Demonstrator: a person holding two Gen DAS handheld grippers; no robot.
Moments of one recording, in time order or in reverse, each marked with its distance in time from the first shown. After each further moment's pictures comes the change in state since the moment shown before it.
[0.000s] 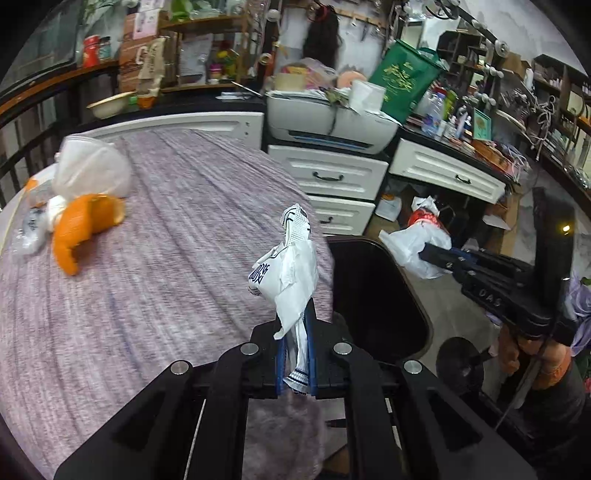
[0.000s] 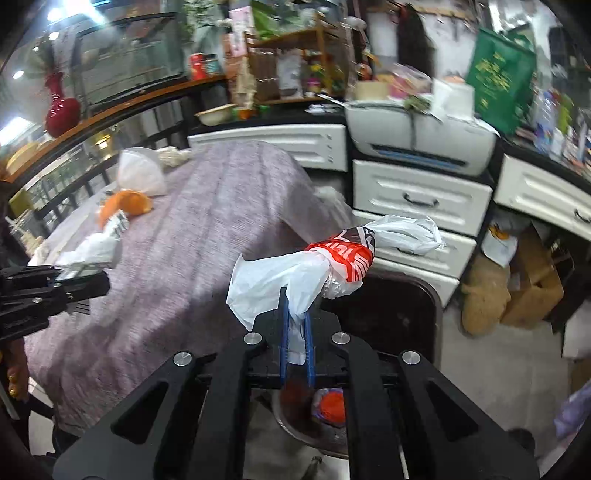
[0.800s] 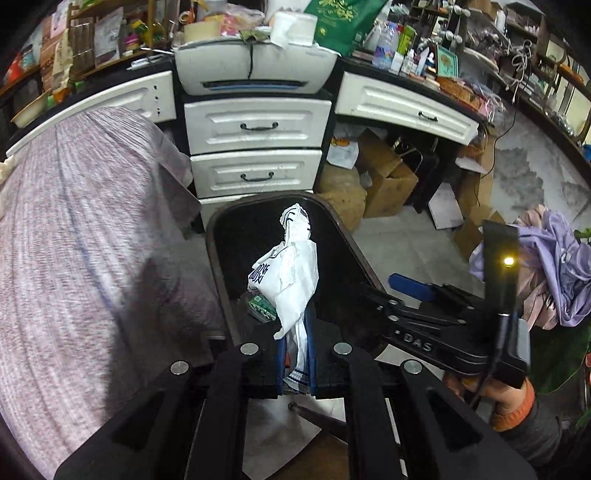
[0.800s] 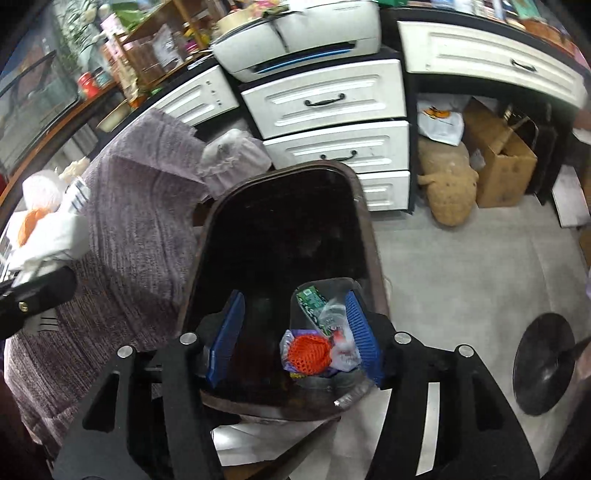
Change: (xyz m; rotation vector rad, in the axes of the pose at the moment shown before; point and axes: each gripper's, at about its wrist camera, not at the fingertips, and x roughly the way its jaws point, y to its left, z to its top) left arm 0.105 -0.098 0.002 0.135 0.182 -0.096; right arm 0.048 -0.110 -0.102 0.383 0.149 -0.107
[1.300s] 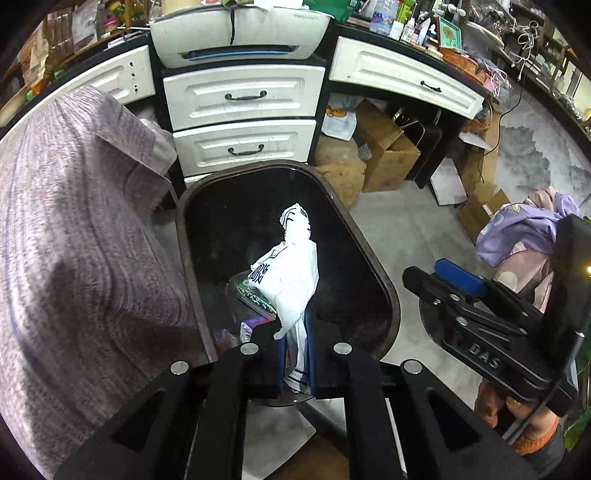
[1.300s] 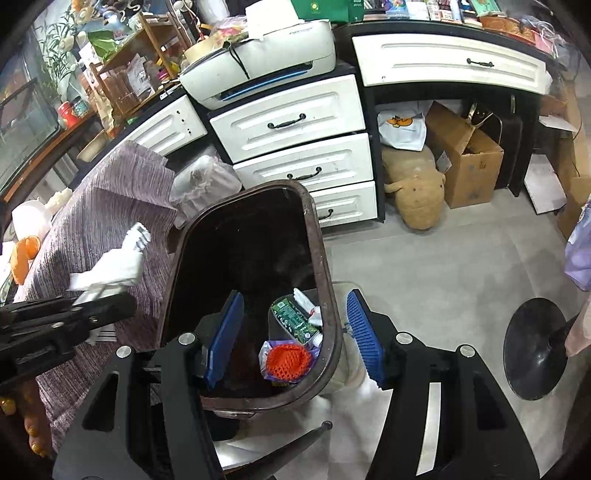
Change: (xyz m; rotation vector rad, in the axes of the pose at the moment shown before) left arm 0.046 -0.013 0.003 0.017 0.103 -0.002; right arm -0.028 -0.028 -0.006 0.073 -0.092 -0.074
